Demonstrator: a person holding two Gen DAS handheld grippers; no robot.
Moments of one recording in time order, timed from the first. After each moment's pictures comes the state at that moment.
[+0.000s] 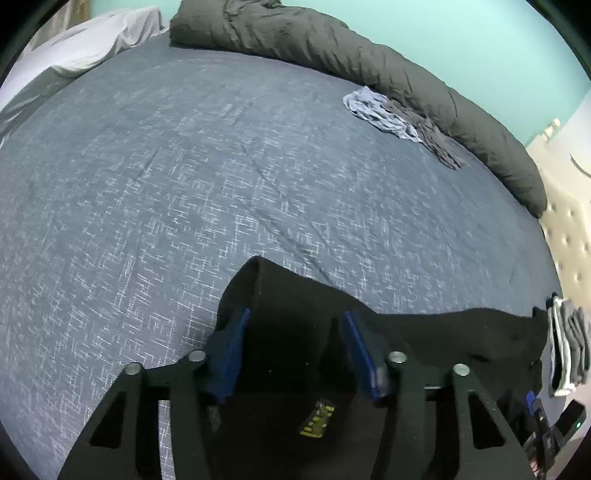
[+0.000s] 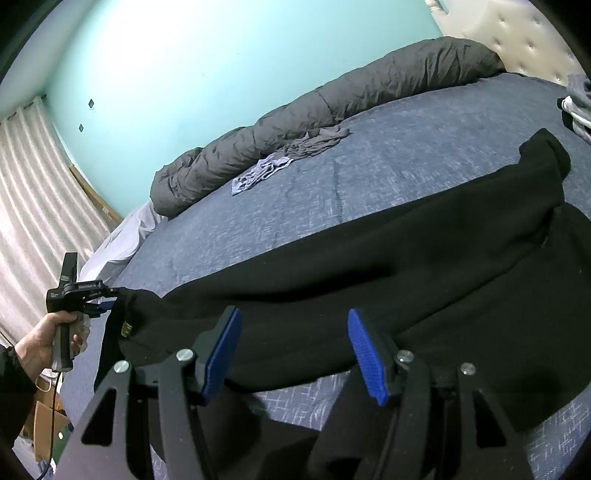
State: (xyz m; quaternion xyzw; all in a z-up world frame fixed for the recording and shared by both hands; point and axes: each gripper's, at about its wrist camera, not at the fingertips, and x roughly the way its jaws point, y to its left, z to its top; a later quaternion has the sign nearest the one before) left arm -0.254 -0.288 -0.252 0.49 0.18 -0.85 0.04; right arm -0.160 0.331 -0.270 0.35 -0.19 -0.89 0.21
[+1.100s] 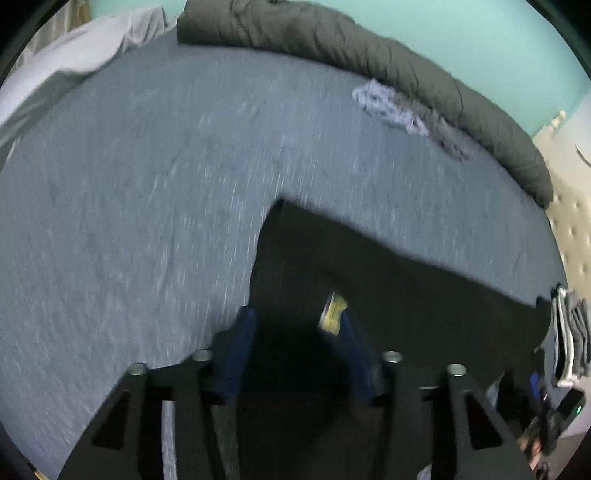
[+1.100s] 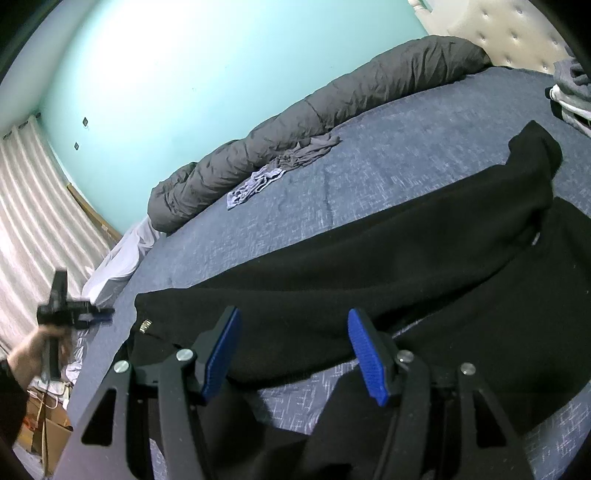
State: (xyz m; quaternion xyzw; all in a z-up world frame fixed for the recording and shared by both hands) left arm -0.219 -0.297 -0.243 0.52 0.18 -0.83 0.05; right arm -0.162 0.343 -0.270 0.34 -0.22 -0.89 0.20
